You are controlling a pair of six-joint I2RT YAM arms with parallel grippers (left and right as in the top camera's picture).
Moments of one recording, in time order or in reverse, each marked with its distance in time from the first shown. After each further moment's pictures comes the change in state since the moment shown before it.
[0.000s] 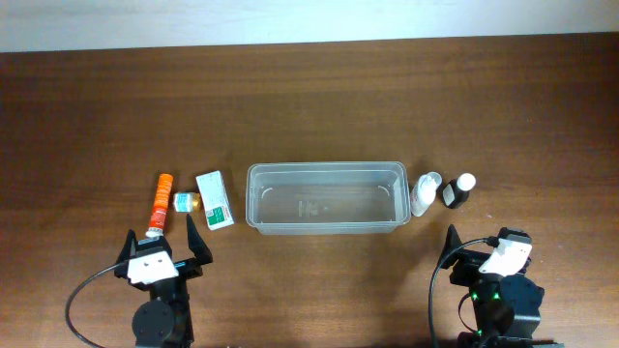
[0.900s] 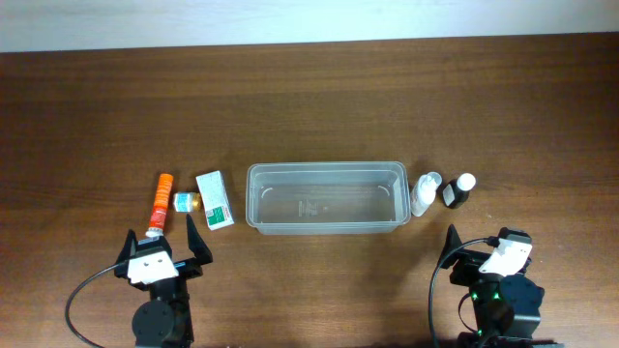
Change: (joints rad) left arm 0.000 0.000 0.000 0.000 0.000 0.000; right arm 0.000 0.000 0.000 0.006 0.000 0.000
